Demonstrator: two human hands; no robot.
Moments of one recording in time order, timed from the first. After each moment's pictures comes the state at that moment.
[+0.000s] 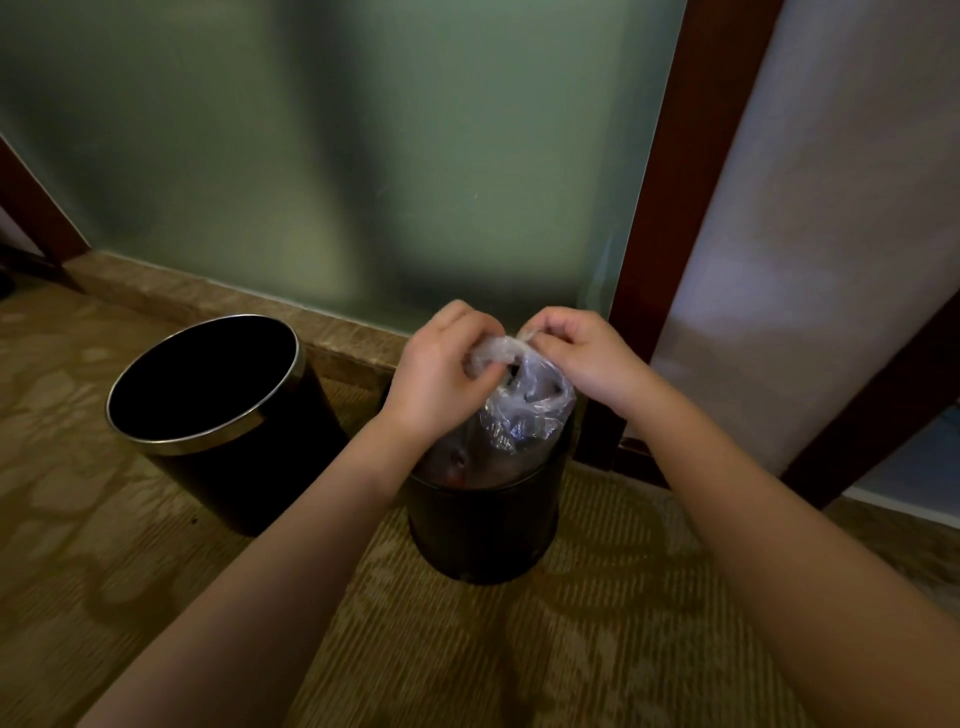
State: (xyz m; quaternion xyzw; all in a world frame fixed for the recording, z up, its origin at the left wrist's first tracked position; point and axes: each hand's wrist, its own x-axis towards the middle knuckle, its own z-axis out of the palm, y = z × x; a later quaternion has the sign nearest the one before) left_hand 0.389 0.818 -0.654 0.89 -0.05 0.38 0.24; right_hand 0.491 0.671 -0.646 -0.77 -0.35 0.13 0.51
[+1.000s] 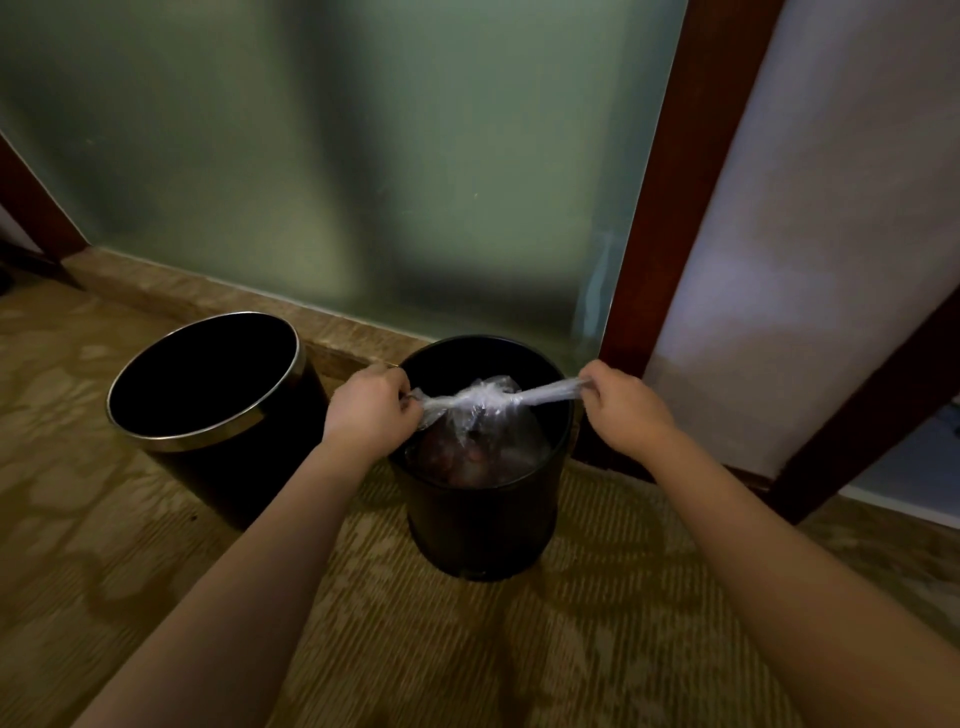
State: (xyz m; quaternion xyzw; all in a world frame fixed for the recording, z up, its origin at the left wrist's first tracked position) left_hand 0.366 0.877 -0.703 0.96 0.22 0.10 0.10; right_hand 0.509 0.632 -0.708 -0.94 -0.28 0.08 0.19
